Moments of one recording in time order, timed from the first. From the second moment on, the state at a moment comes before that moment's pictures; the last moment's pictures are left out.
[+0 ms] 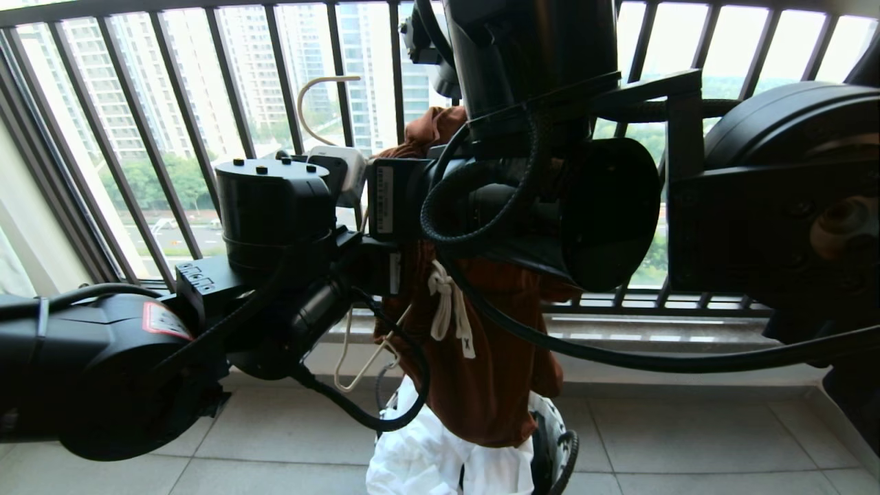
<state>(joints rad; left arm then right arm) -0.72 1.65 -0.99 -0.56 0.51 -0.04 1.00 1.92 -1.86 0.18 -0.49 0.30</state>
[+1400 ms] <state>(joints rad) -0.65 1.65 -0.88 -0.78 0.21 -0.16 0.98 1.93 -1.86 0.18 -0.49 0.30</state>
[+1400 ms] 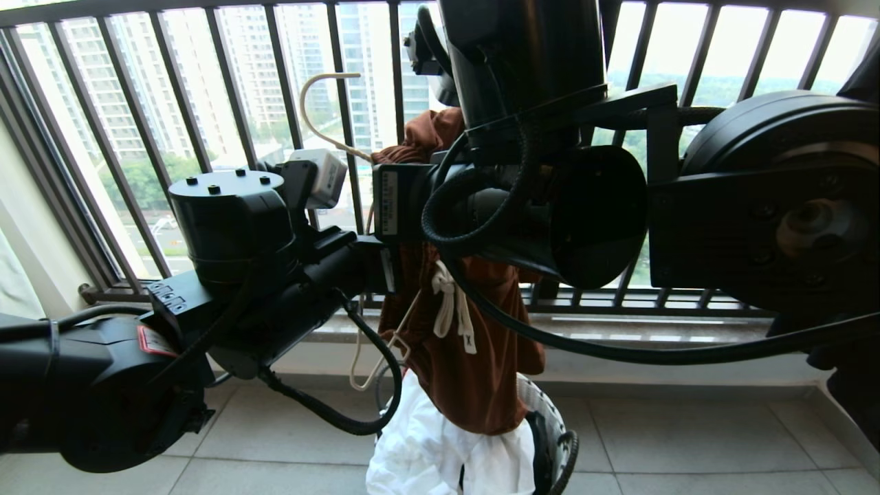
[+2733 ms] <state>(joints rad) -0.65 1.67 -0.84 -0.92 0.17 -0.17 0.96 1.94 -1.86 0.14 -0.49 0.26</state>
